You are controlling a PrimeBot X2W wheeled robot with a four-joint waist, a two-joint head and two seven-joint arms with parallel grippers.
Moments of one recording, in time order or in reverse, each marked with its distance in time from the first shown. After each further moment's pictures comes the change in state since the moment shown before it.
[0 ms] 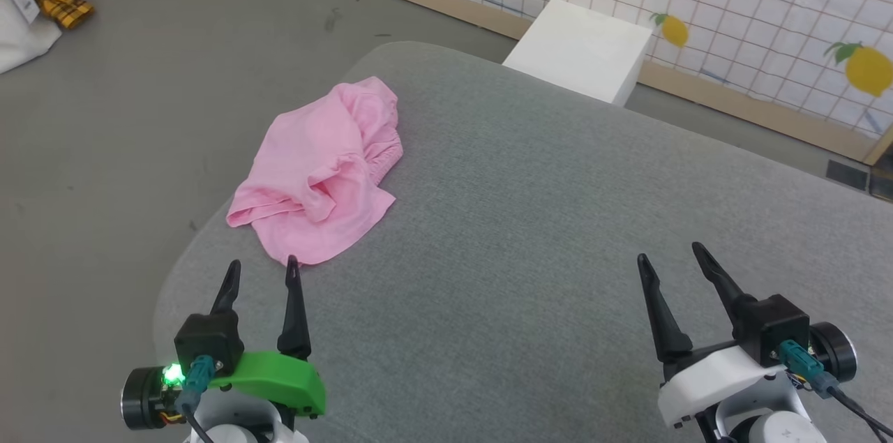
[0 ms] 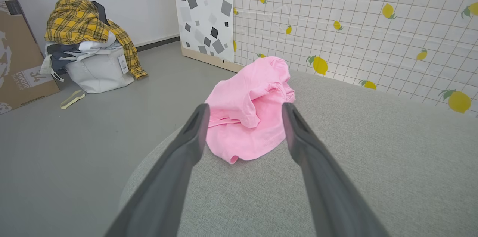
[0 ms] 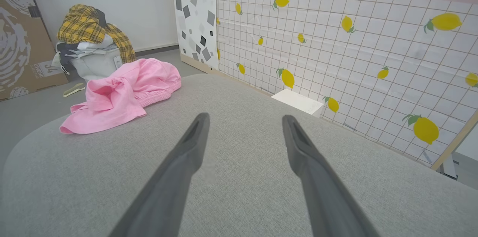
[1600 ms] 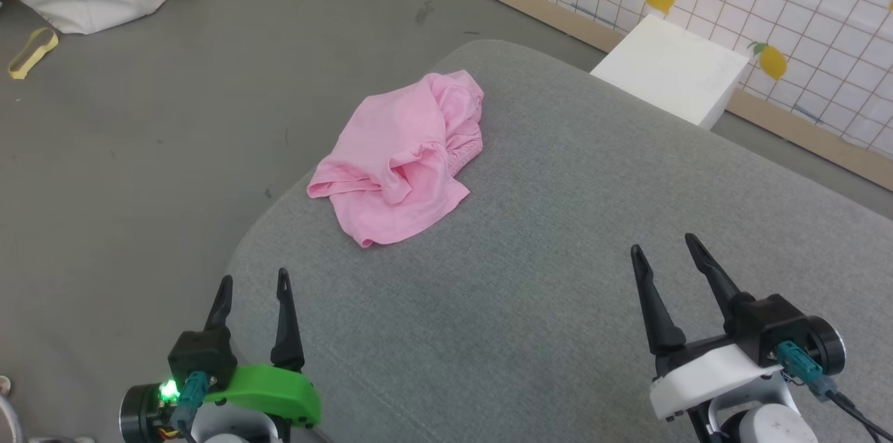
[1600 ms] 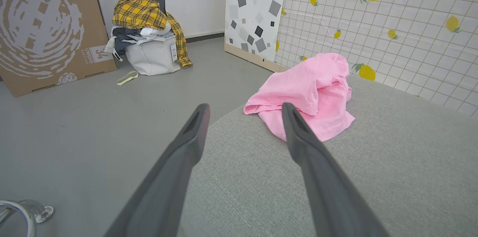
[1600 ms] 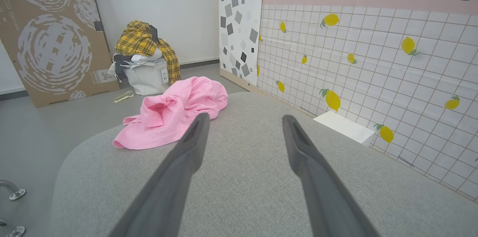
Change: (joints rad) left arm 0.000 0.042 -0.044 0.074 -0.087 0.050 -0.087; right arm -0.032 0.002 0.019 0.053 0.027 0.000 -0.086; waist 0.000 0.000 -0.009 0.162
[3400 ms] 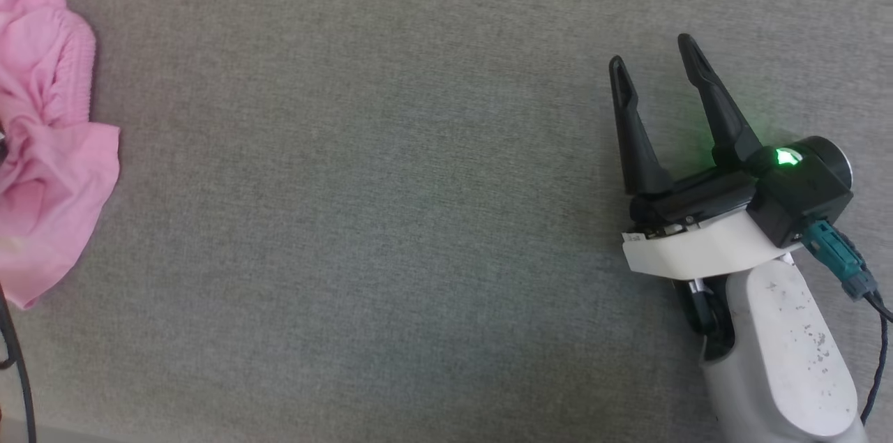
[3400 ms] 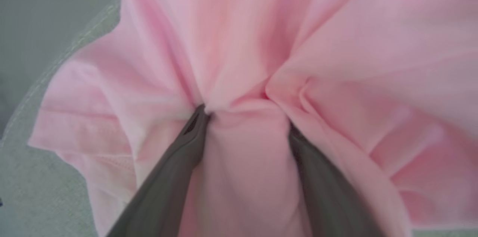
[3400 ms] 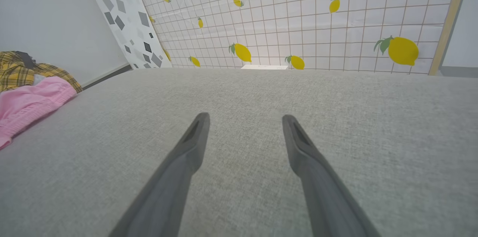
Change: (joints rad) left arm -0.641 0.363 0.340 0.149 -0.449 0.229 1.189; right arm -0.331 0.024 0.069 -0.089 0.026 0.001 -0.050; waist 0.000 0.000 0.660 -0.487
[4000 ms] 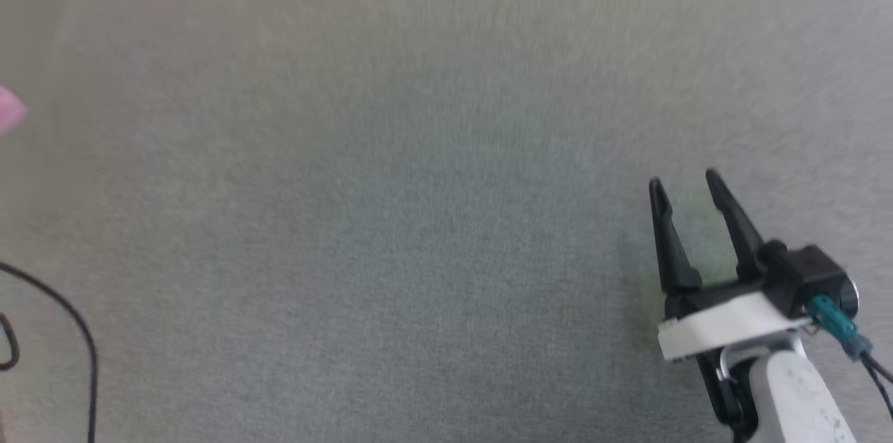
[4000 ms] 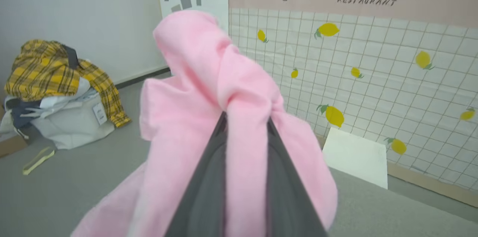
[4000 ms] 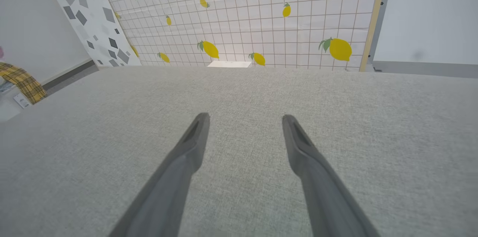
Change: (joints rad) left arm -0.016 0.017 -0.031 0.036 0.232 -0.280 -0.970; right arm 0.204 -0.022 -0.087 0.107 0.055 -0.001 -0.001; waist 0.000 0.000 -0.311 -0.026
